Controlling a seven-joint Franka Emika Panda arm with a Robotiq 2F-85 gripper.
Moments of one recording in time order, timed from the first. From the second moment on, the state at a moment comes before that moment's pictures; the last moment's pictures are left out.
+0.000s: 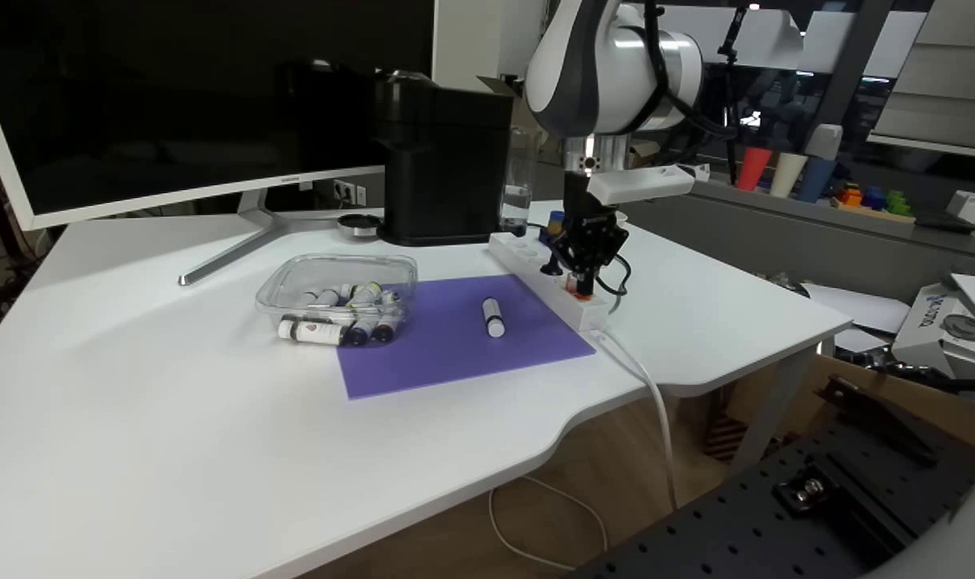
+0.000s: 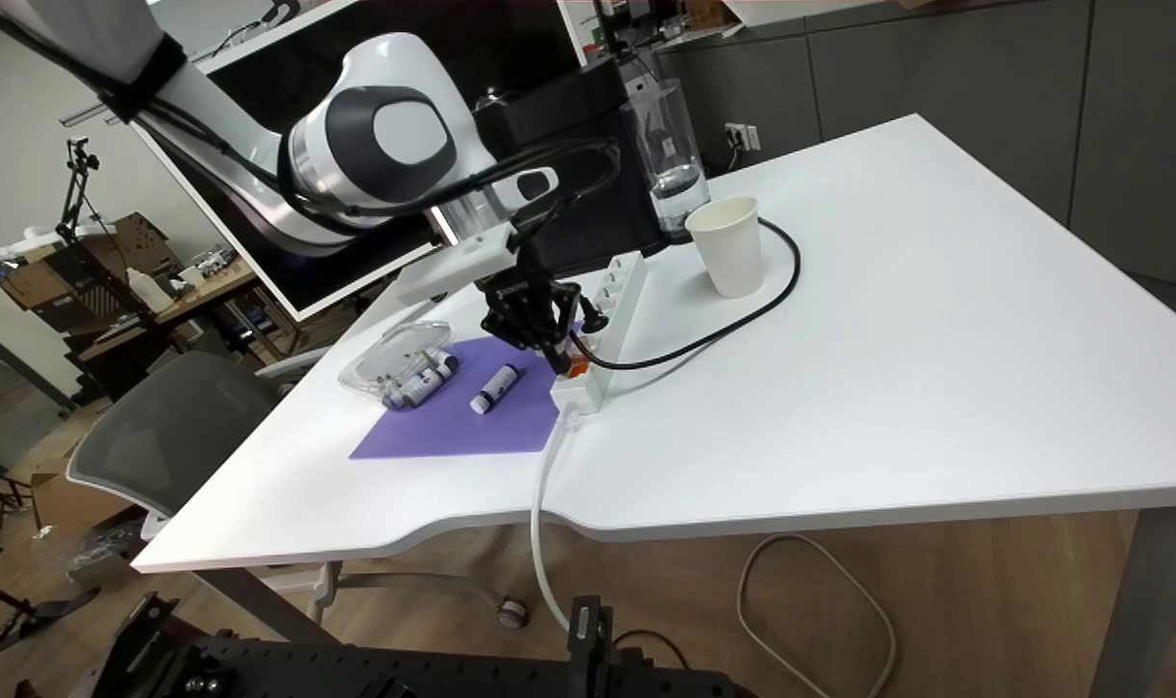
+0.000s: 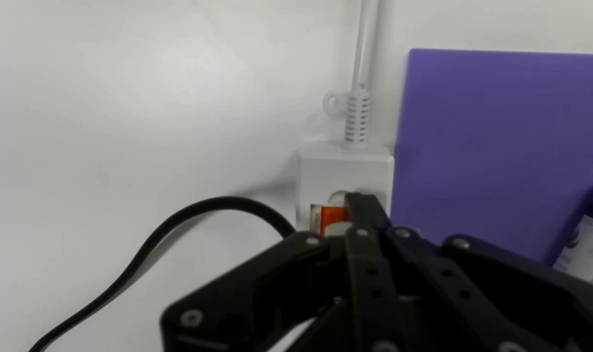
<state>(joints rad) -0.13 0.42 -0.14 -2.33 -0.12 2.69 -0.12</state>
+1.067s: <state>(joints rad) -0.18 0.46 -0.13 -2.33 -0.06 2.77 -0.17</state>
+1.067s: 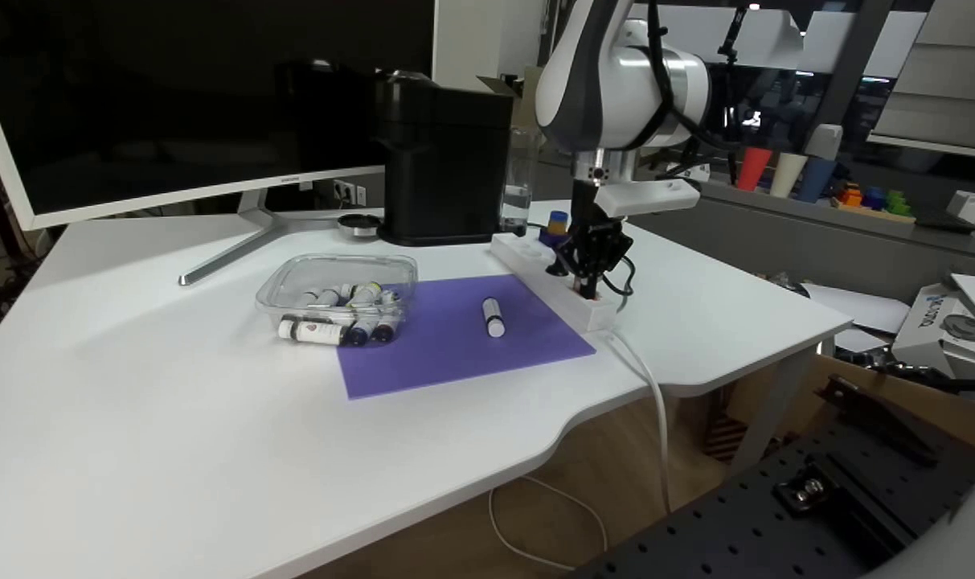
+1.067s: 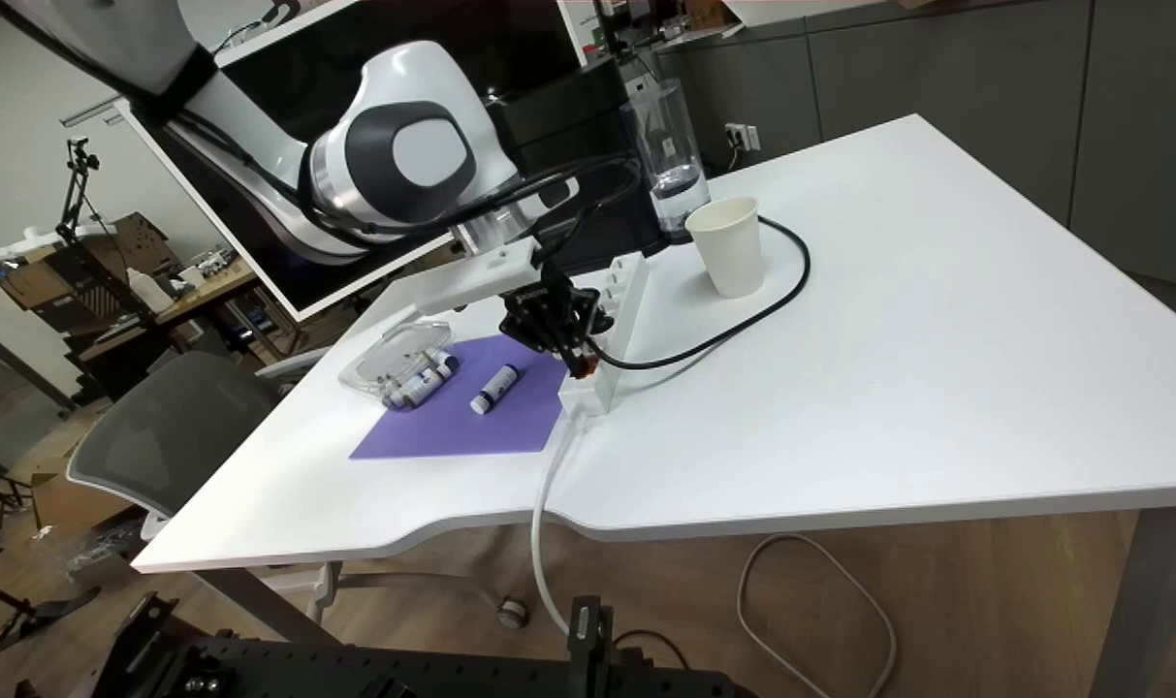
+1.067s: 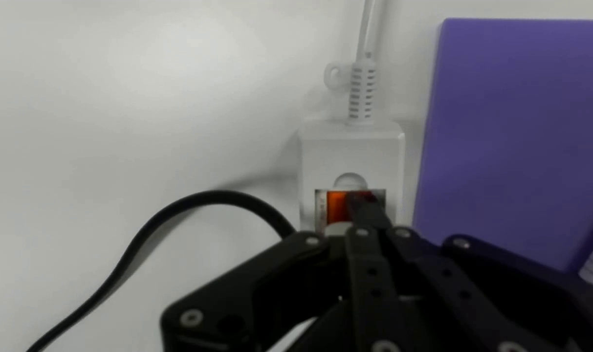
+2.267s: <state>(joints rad) -0.46 0.49 -0.02 -2.20 0.27 2.46 -0.75</state>
